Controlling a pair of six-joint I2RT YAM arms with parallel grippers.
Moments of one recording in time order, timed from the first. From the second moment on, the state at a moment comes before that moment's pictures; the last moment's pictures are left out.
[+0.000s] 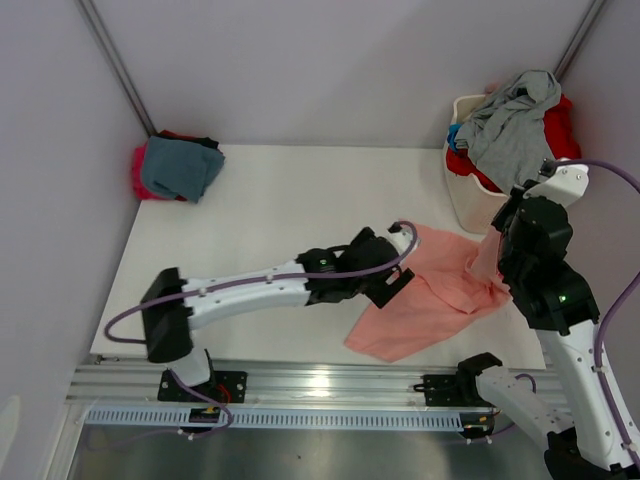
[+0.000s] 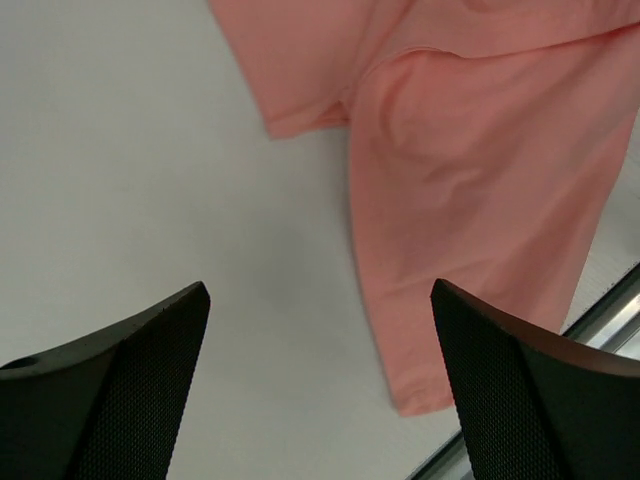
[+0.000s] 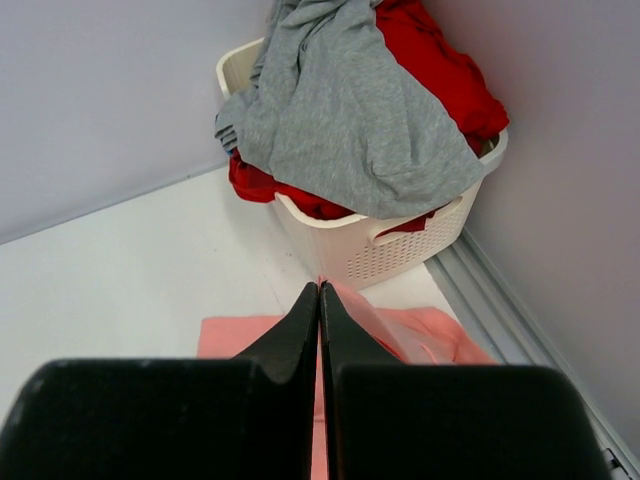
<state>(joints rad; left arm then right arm) -1.21 1.61 1.41 -0.52 -0.42 -0.13 0.35 0.82 1.24 -0.57 0.72 0.21</state>
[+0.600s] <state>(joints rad) -1.15 2.21 1.80 -0.67 -0.09 -0.32 0.47 0.78 1.16 -0.67 0.69 0.29</state>
